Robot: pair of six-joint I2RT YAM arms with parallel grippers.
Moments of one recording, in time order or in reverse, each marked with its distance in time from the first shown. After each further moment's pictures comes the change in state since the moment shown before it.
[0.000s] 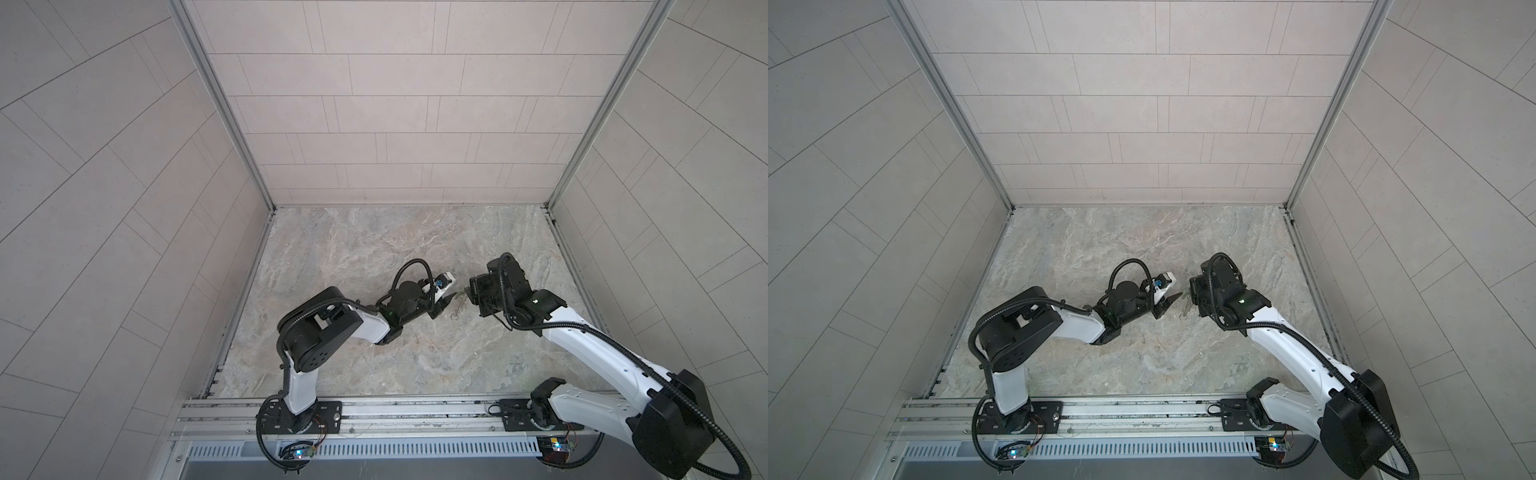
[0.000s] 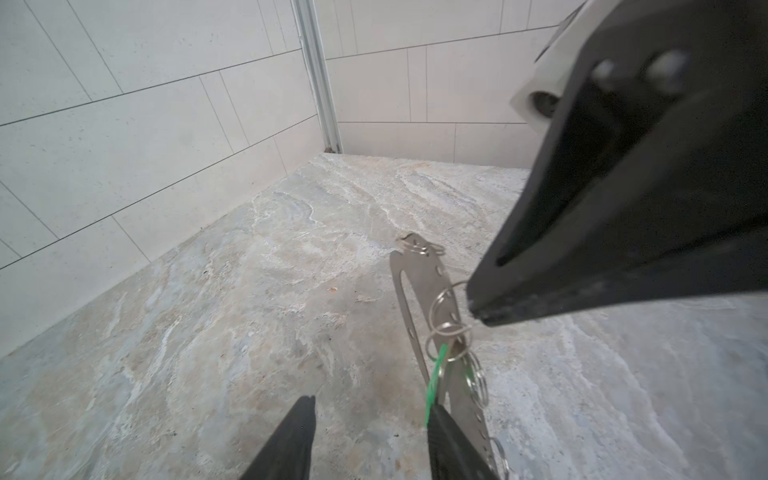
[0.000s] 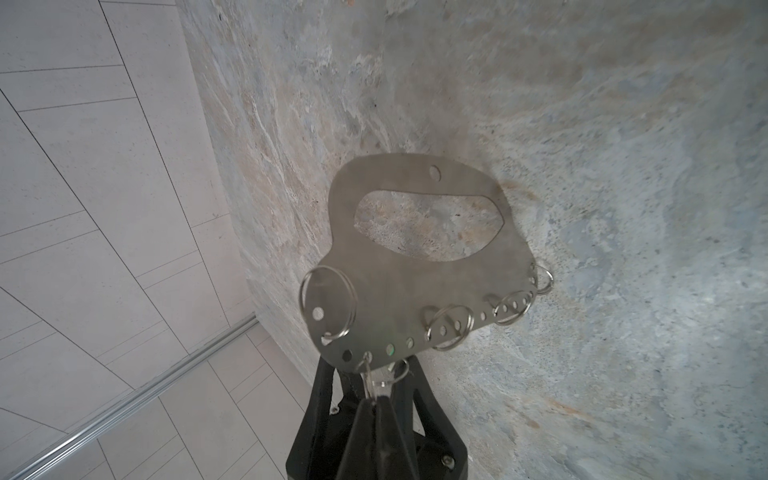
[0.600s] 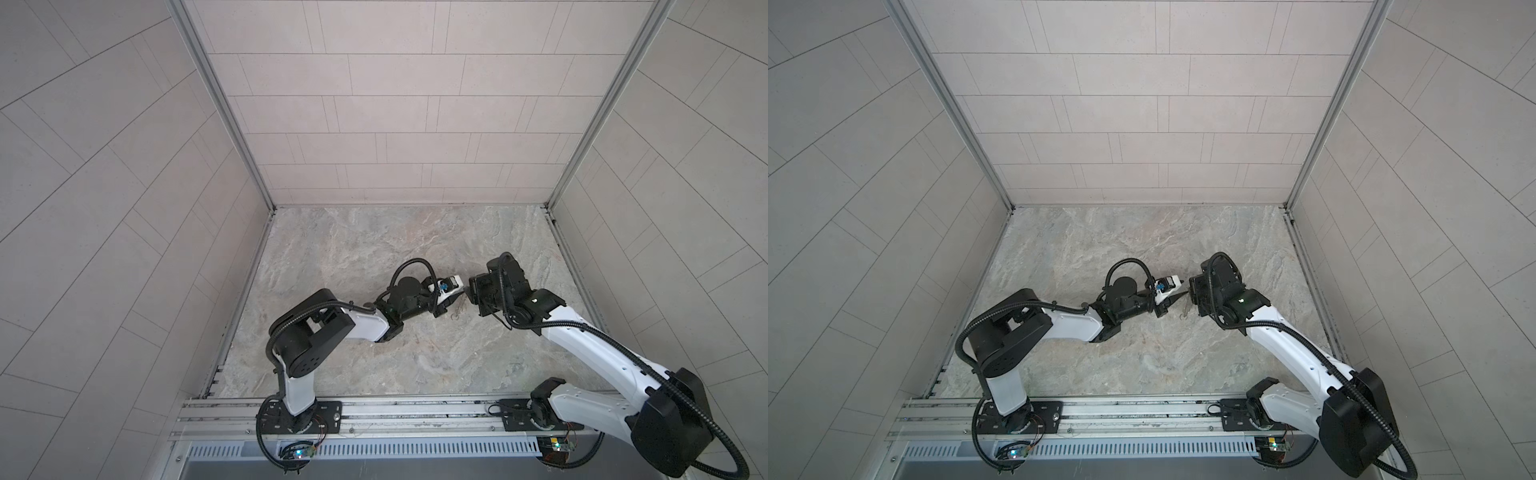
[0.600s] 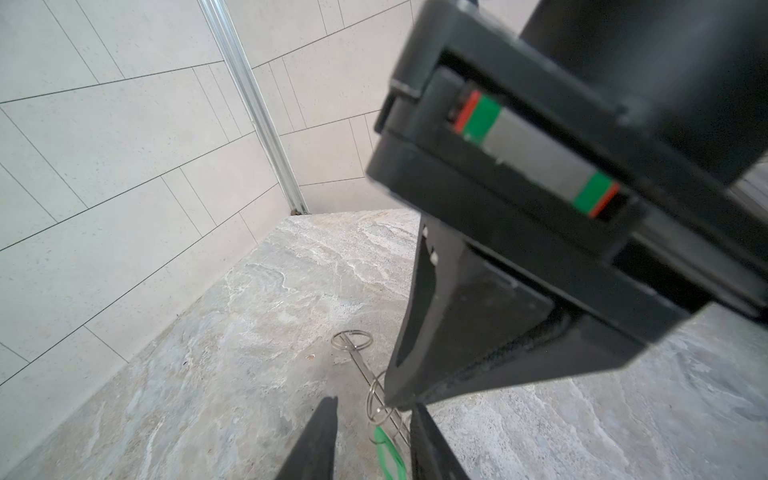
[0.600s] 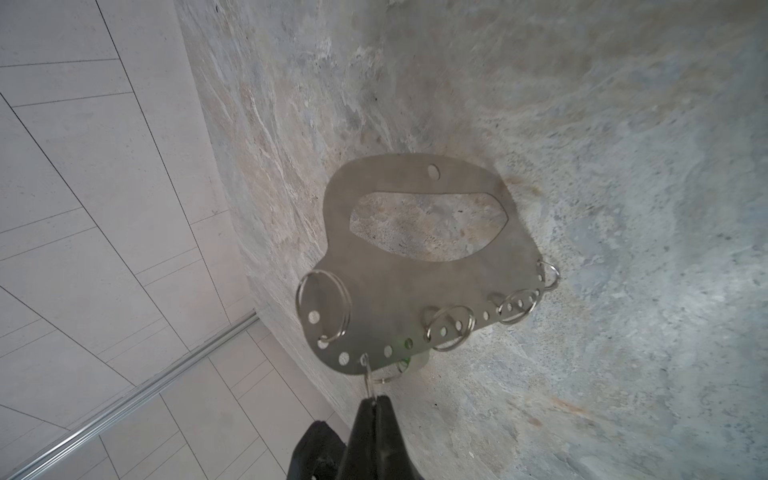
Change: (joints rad) left arm -0.005 -0.044 0.047 -0.032 0.138 0.136; right arm -0.005 0.008 0.000 0.011 -0.013 -0.001
